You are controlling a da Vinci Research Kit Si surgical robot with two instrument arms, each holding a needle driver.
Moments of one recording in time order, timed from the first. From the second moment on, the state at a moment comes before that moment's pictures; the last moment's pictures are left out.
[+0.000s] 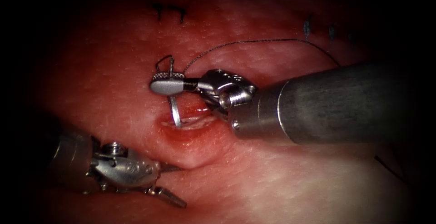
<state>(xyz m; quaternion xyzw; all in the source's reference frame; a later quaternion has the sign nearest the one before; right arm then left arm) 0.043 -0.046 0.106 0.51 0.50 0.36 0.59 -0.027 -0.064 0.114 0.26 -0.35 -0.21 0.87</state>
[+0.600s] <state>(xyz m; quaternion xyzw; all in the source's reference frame) 0.041 -0.049 0.104 0.54 0.46 0.39 0.59 -0.026 -0.064 0.114 0.26 -0.35 -0.21 0.87</state>
